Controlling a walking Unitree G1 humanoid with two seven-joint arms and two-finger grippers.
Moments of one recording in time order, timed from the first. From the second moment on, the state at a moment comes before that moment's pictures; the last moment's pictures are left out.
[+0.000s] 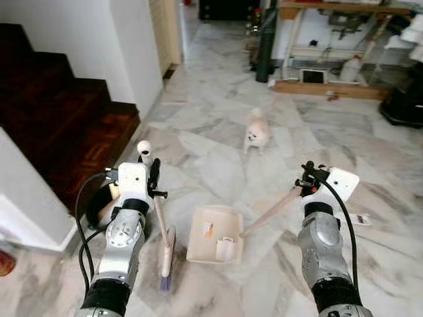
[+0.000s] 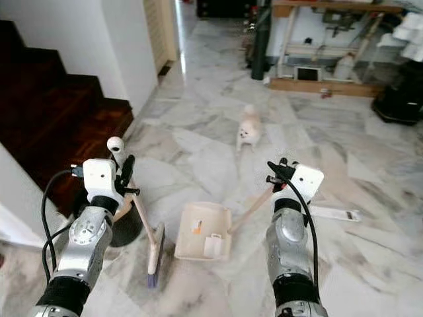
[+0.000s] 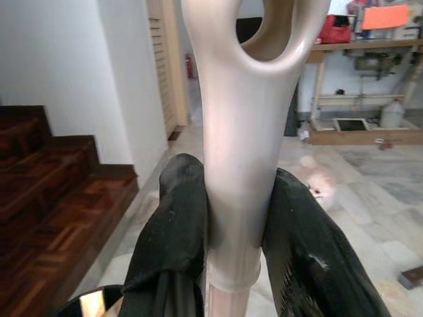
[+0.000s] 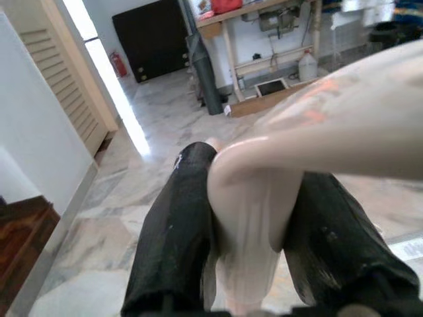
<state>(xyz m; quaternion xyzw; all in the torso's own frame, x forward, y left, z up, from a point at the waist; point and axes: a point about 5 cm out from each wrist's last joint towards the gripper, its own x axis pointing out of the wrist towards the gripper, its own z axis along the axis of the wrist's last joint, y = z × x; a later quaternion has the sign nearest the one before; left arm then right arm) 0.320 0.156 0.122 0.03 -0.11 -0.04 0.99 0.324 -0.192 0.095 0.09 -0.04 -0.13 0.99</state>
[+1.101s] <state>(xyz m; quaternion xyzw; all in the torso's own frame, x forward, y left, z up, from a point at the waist) 0.319 0.155 0.116 0.01 -0.09 -0.04 1.00 0.329 -0.197 0.108 0.09 -0.06 -0.15 0.98</state>
